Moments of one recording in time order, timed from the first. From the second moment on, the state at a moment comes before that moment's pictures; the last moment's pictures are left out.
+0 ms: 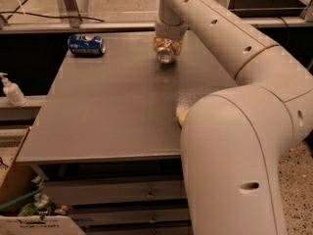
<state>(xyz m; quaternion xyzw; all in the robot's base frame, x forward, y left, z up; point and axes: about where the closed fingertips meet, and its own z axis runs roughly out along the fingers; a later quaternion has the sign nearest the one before) 0.797 -0.052 0.853 -0.97 0.11 -0.21 0.06</state>
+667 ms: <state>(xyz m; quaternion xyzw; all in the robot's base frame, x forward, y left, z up) 0.735 -0.016 0.878 -0.96 0.10 -0.21 0.15</state>
